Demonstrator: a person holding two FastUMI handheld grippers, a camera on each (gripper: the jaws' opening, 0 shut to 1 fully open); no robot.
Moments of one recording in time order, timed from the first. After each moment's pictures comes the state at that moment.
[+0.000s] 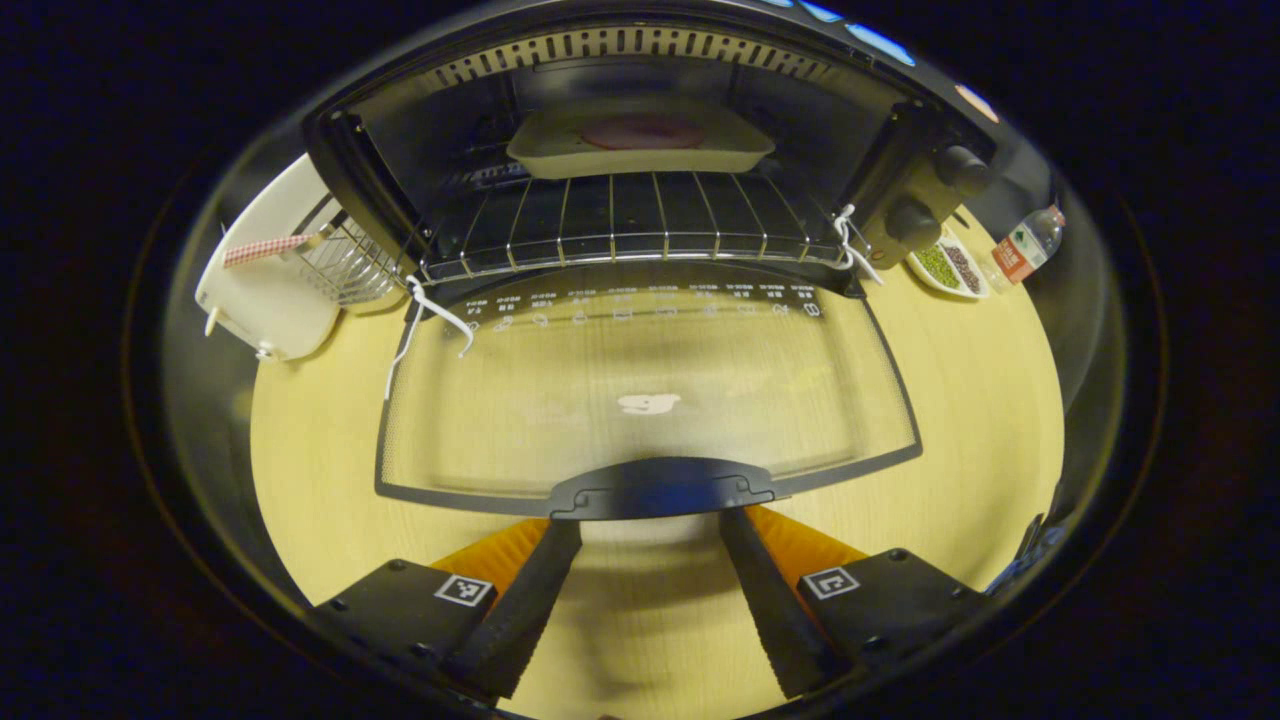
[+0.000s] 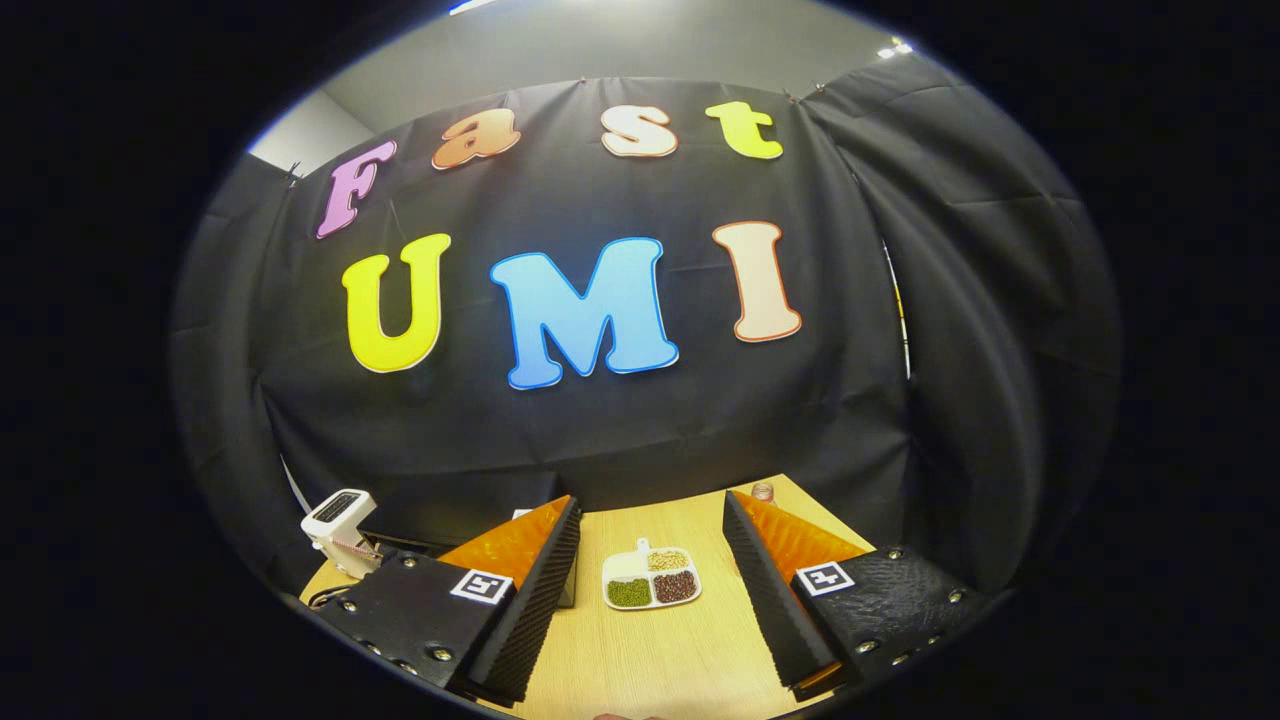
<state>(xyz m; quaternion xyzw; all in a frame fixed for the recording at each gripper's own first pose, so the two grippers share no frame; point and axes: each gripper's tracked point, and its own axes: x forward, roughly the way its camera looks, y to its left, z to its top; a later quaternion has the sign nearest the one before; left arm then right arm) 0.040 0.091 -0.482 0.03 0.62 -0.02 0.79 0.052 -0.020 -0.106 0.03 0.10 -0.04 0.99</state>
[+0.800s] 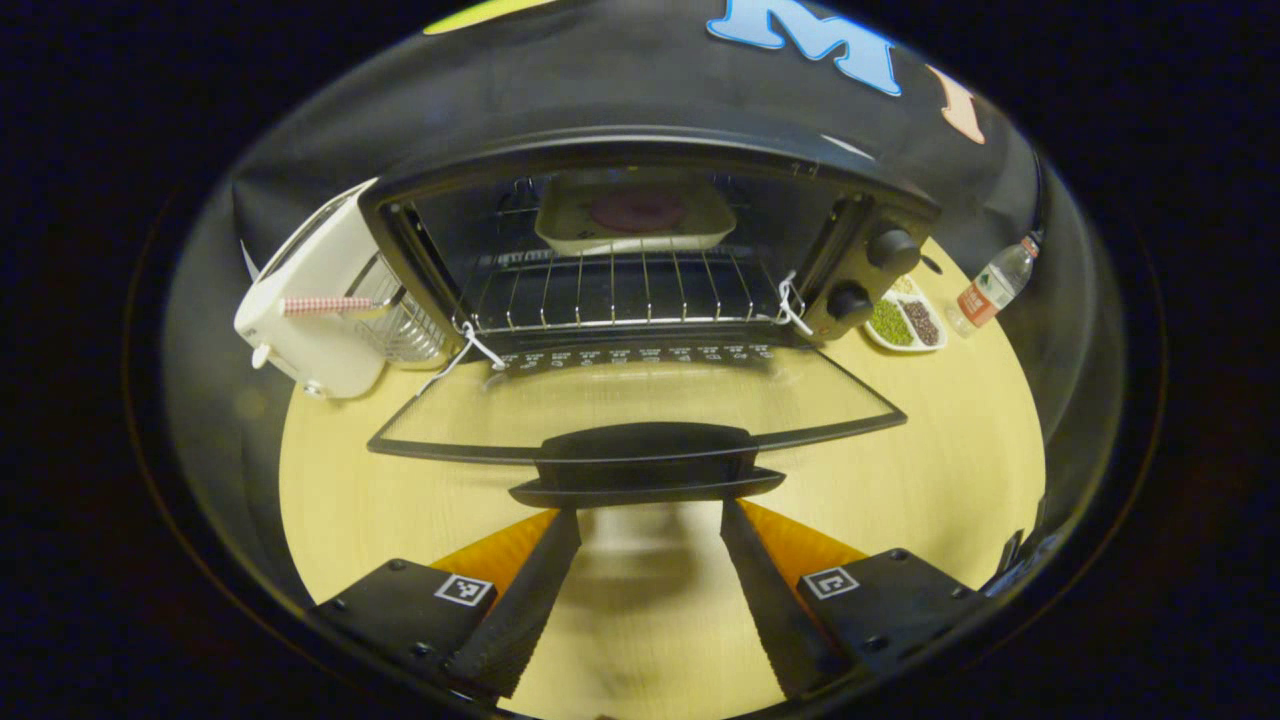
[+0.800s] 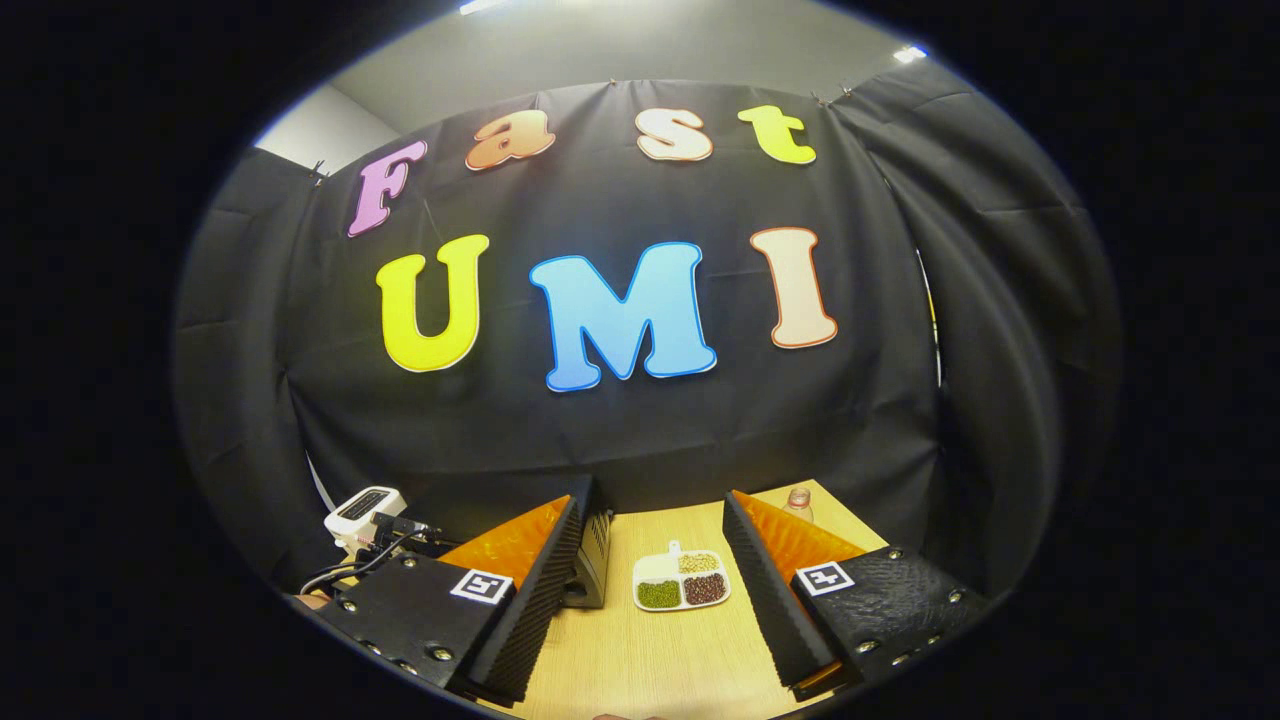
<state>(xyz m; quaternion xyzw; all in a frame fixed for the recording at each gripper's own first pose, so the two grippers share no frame) 0.045 0.081 -0.426 0.02 0.54 -0.01 0.84 0.048 0.010 -0.097 0.02 0.09 0.00 1.00</state>
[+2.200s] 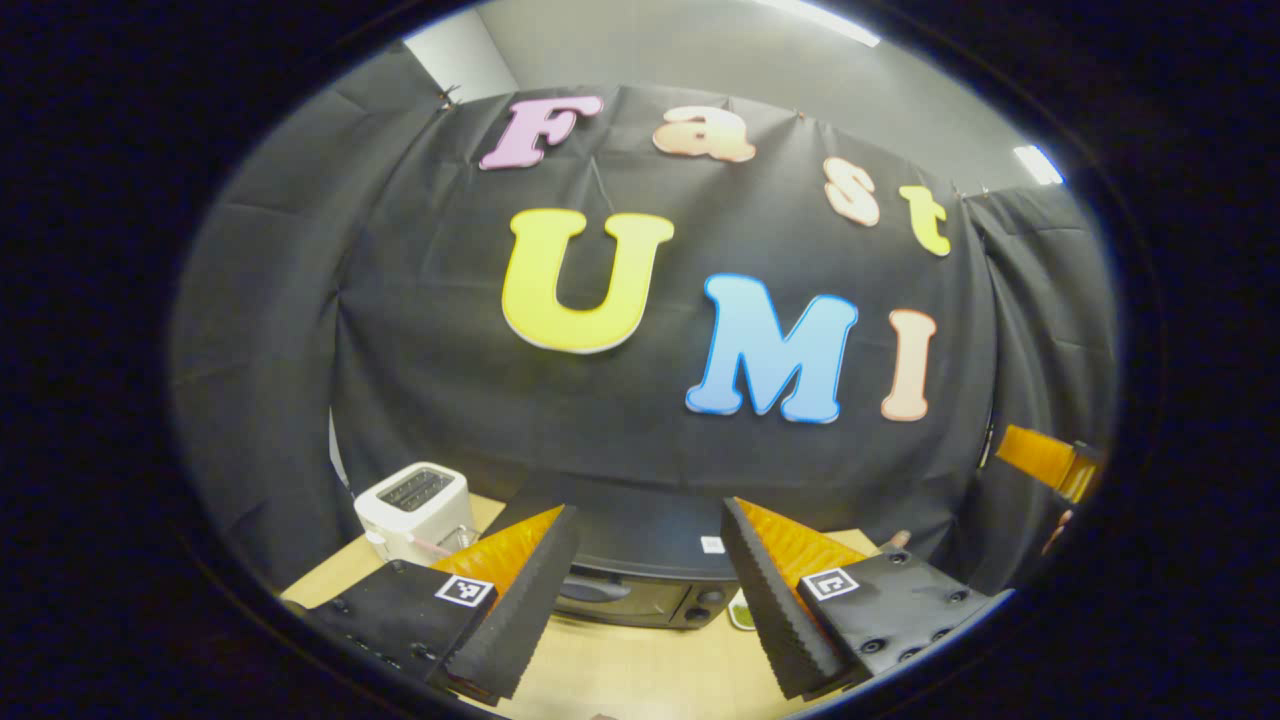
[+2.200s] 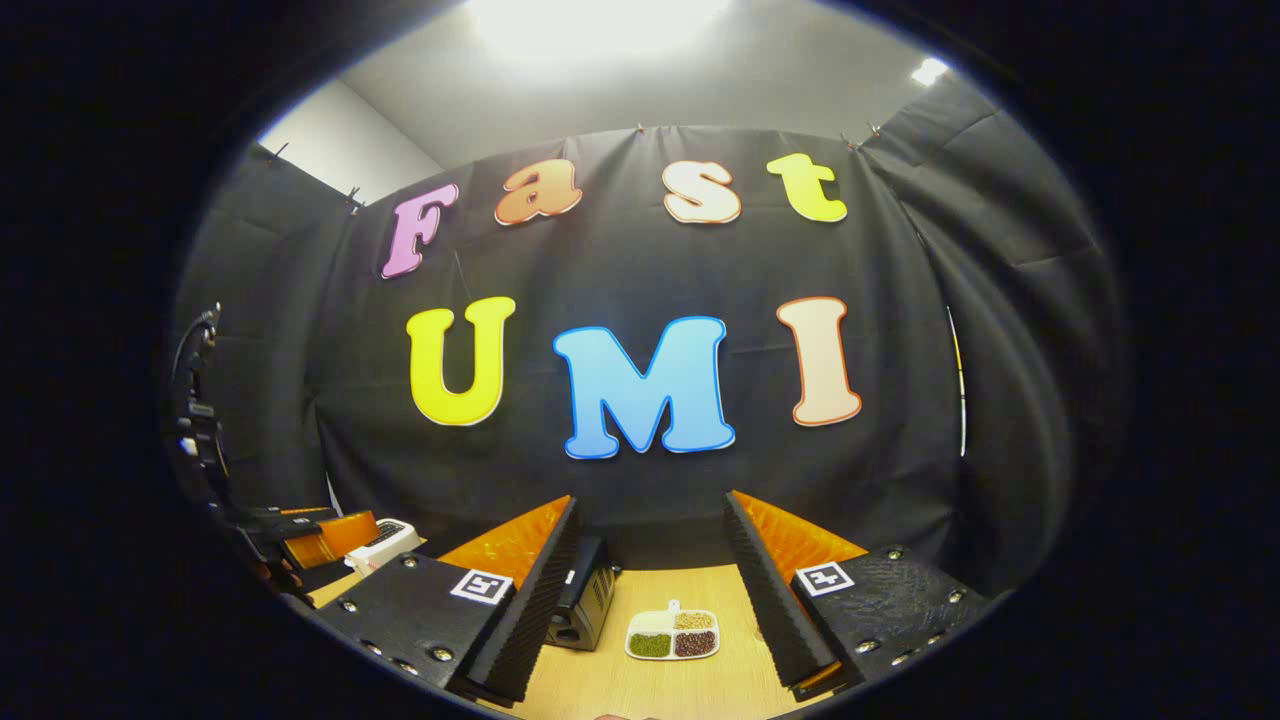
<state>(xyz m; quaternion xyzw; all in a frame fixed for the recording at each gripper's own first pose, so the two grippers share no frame) 0.045 0.016 -0.058 -0.04 0.08 0.03 1.00 0.065 -0.007 -0.006 0.00 0.00 0.06 1.00</state>
